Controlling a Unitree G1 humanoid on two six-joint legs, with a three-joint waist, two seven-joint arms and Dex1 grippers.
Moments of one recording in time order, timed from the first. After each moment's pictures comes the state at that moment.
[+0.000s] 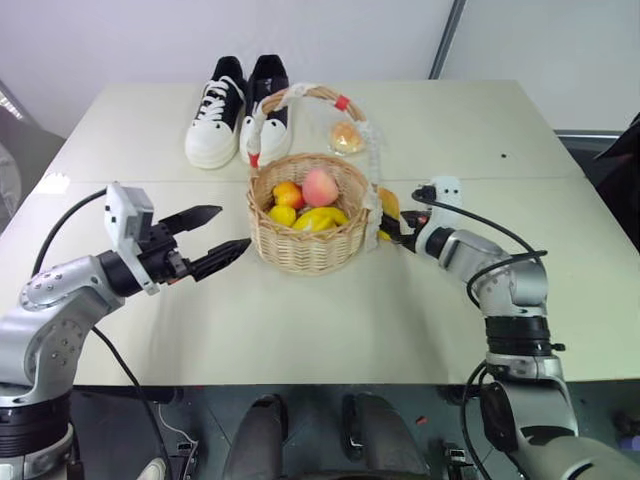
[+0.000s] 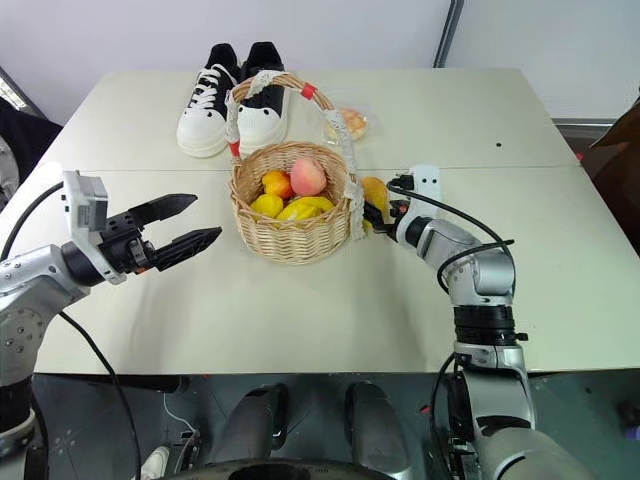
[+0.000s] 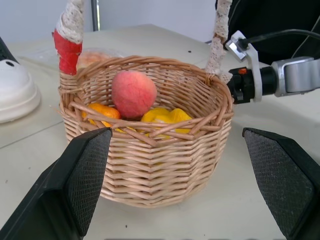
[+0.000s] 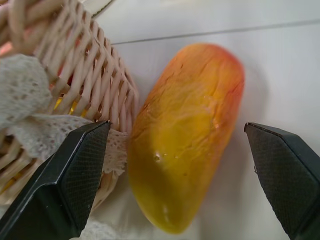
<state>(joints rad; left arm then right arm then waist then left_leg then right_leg) -0.17 0.70 0.35 -0.41 -0.78 0.66 -0.81 -0.59 -0.29 -0.15 0.13 0.51 0.85 0.27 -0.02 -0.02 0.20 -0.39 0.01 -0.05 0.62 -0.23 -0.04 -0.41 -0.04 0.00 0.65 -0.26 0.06</state>
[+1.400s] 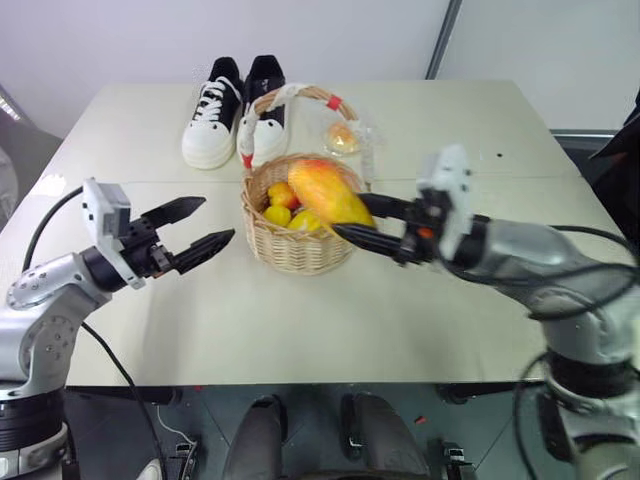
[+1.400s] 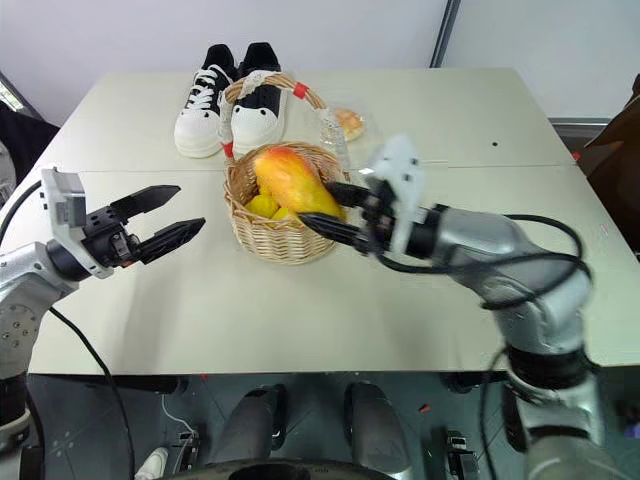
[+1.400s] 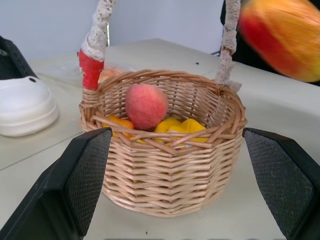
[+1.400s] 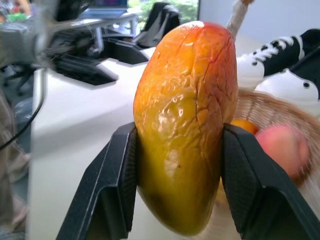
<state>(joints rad) -0.16 0.71 0.37 -0.32 -0.77 0.53 -0.87 -0.66 -0.47 0.07 -0.53 0.74 0.97 0.44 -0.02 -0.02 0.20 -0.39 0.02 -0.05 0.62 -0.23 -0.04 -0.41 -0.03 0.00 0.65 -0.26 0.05</state>
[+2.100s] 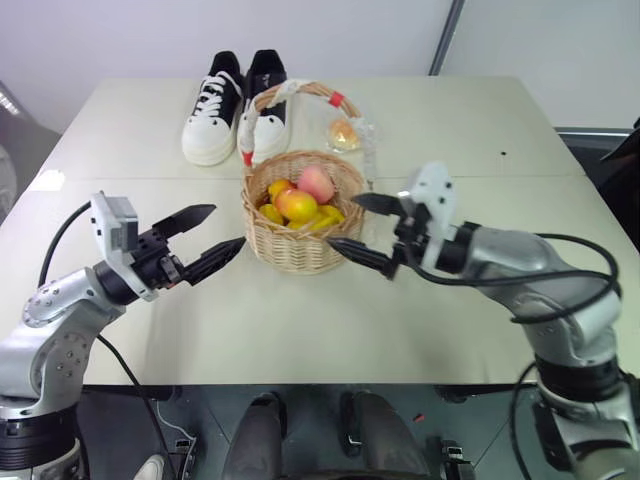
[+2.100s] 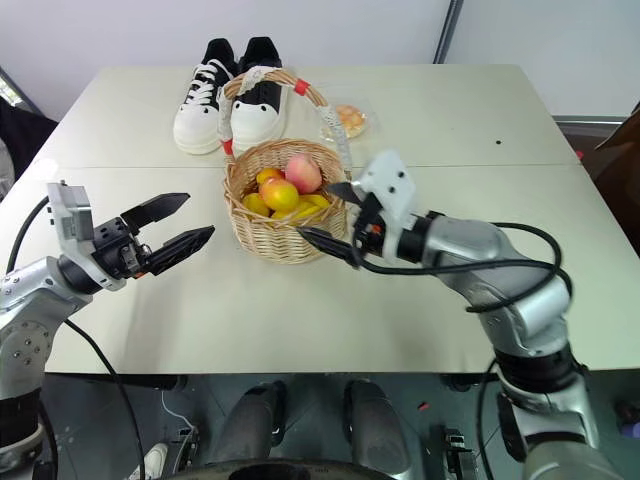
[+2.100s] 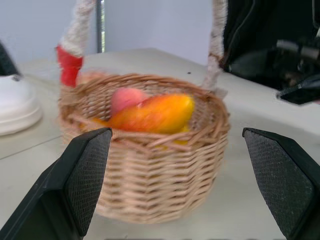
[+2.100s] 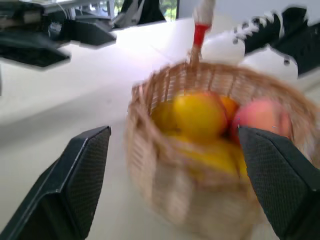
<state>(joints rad) -0.13 0.64 0.33 -0.40 -0.80 0.52 -0.84 -0.45 -0.61 -0.05 -0.58 0.68 0.87 0.60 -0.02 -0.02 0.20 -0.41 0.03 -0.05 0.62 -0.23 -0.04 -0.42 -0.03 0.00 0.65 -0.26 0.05</state>
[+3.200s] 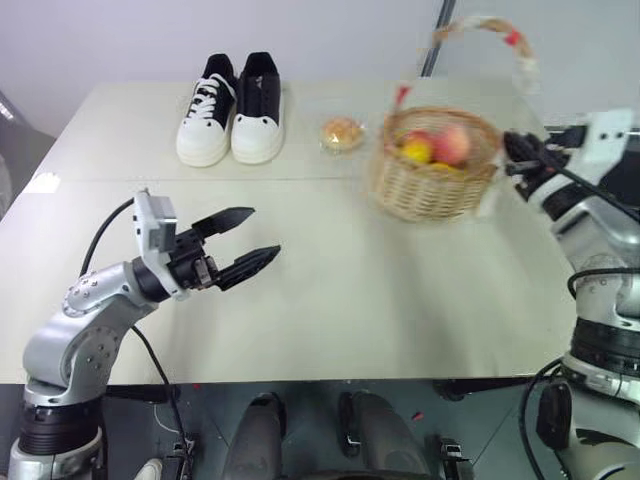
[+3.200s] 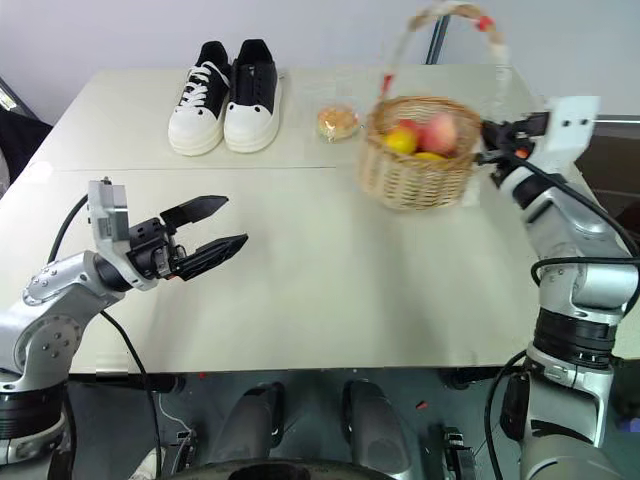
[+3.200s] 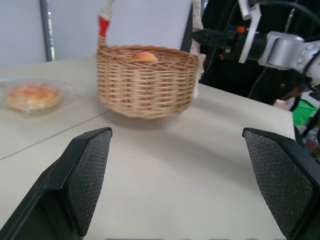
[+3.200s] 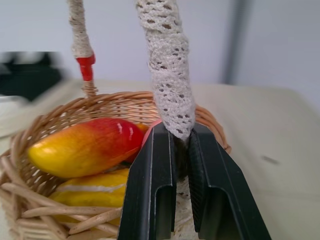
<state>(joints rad) -0.18 0.61 0.21 -0.41 -0.82 0.52 -0.84 -0.54 -0.57 -0.42 -0.05 0.44 0.59 0.27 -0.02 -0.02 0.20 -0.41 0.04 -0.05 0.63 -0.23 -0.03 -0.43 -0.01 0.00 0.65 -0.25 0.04</state>
